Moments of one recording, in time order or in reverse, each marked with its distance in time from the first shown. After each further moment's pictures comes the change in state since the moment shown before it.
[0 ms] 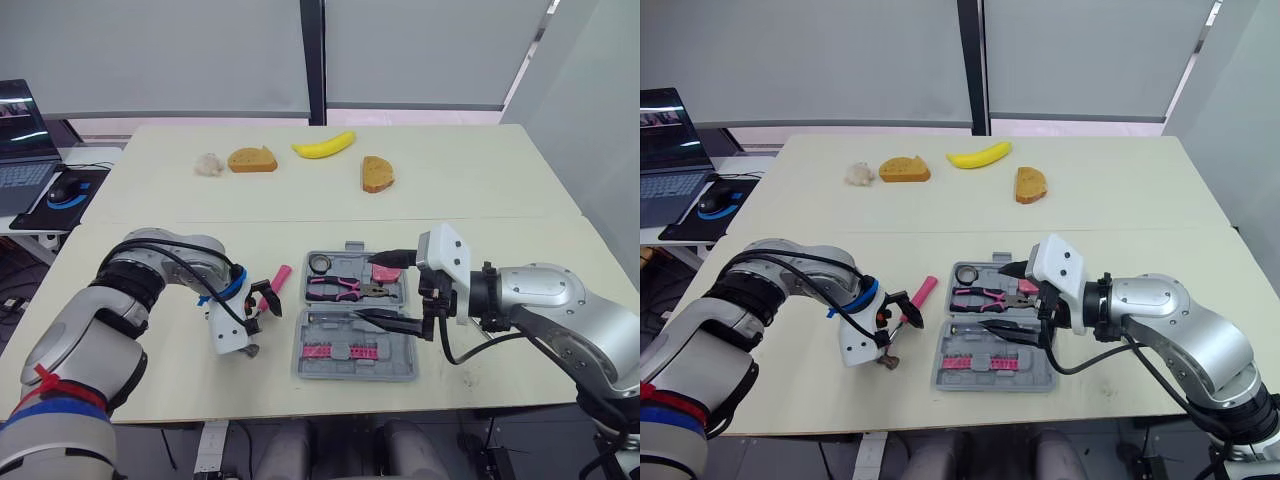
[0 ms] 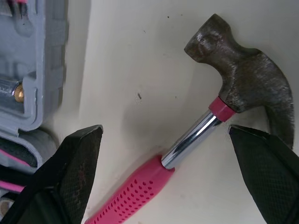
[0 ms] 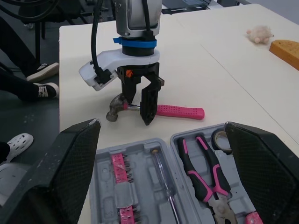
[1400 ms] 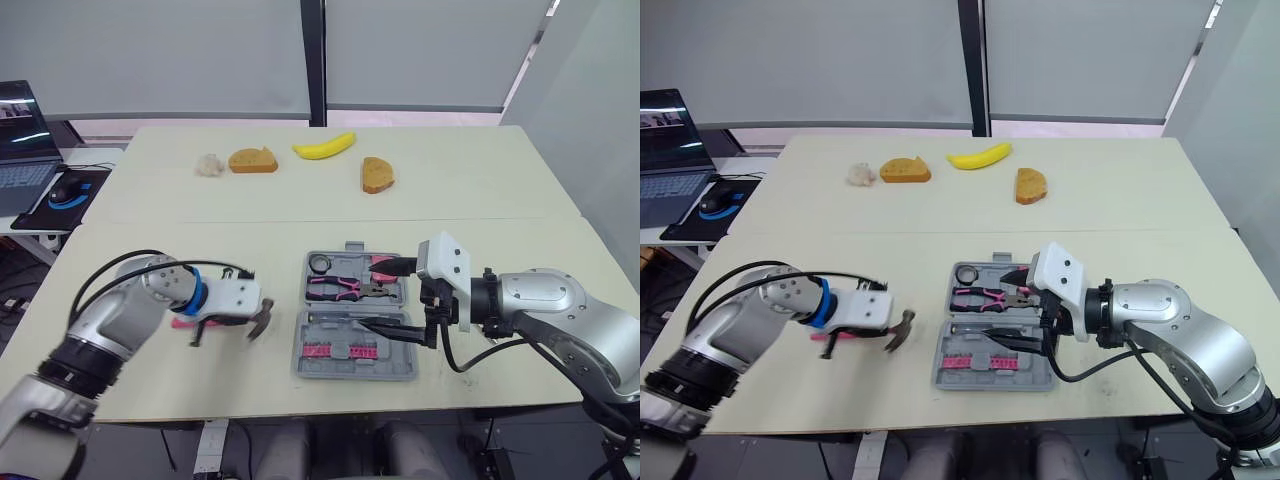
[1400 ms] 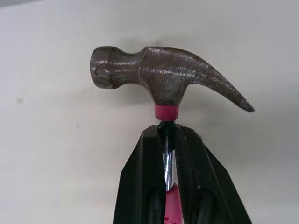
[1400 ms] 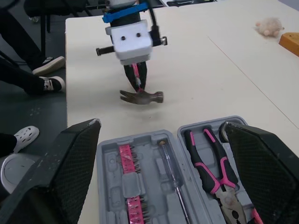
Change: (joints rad) left arm 0.551 0.124 0.398 -0.840 -0.756 1.674 -0.401; right arm 0.004 -0.031 0.017 0.011 -0.001 -0.027 0.026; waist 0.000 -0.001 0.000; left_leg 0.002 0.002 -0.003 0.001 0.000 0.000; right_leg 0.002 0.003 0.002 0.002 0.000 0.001
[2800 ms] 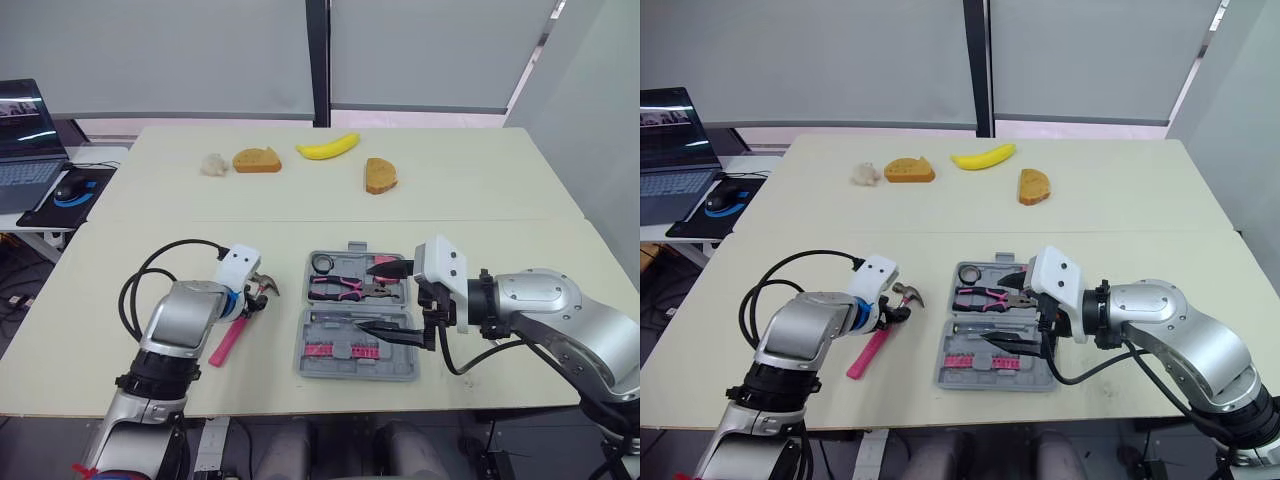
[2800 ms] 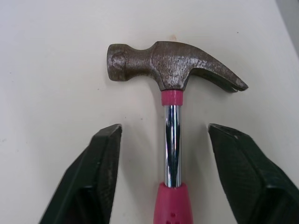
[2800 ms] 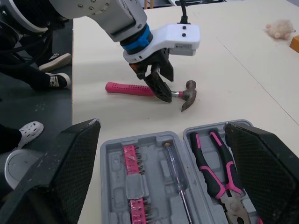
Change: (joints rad) left arm 0.035 -0.368 0.285 -0.188 -0.199 1.020 0.728; right arm -0.007 -0.001 0.023 0.019 -0.024 -0.027 0.037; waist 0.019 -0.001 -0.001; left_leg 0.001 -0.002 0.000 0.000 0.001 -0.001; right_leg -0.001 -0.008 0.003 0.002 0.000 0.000
